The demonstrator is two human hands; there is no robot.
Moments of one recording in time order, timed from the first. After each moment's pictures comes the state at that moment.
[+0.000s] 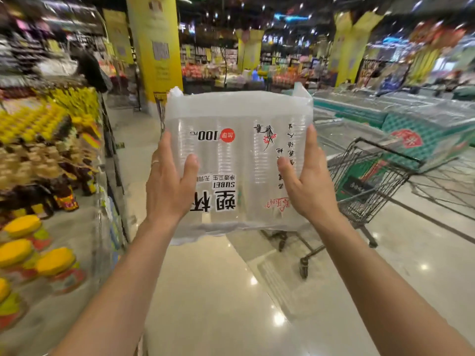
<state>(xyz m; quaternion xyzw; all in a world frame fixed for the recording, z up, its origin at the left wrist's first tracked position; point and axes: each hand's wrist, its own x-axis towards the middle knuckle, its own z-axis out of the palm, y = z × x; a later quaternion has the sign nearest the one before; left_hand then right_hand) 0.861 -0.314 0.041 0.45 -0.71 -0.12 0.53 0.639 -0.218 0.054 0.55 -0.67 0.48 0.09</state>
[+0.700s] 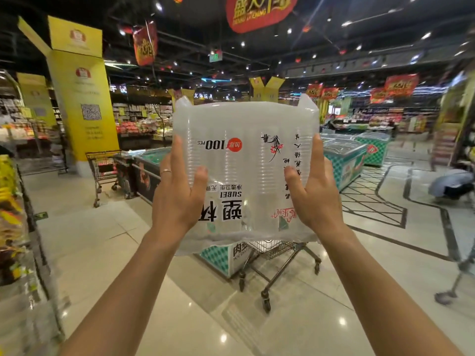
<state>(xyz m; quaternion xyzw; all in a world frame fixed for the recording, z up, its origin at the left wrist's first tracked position) 0.814 -0.210 0.166 0.29 -0.78 -0.11 0.54 0.627 -0.061 0.166 0.42 -0.72 0.50 0.24</state>
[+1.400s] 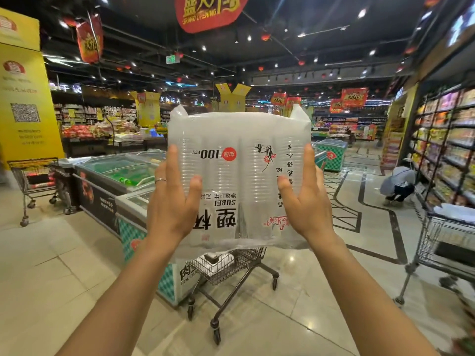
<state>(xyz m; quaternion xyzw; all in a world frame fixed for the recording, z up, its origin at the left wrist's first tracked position) 0.512 -0.187 0.160 0.25 -0.80 -0.14 0.53 0.349 -0.016 0.163 0.37 -0.74 0.49 0.26</state>
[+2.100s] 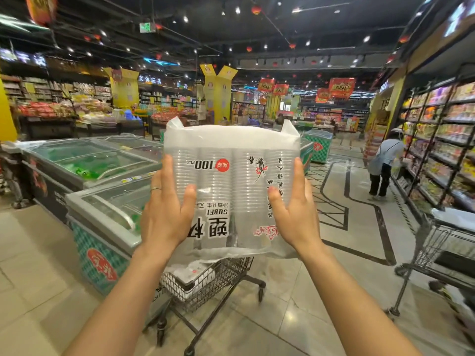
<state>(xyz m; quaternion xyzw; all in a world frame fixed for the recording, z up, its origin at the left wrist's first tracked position) 0.270 -0.369 0.104 0.27 -0.81 -0.18 0.49 0.122 -0.189 0.112 0.35 -0.77 0.48 0.24</state>
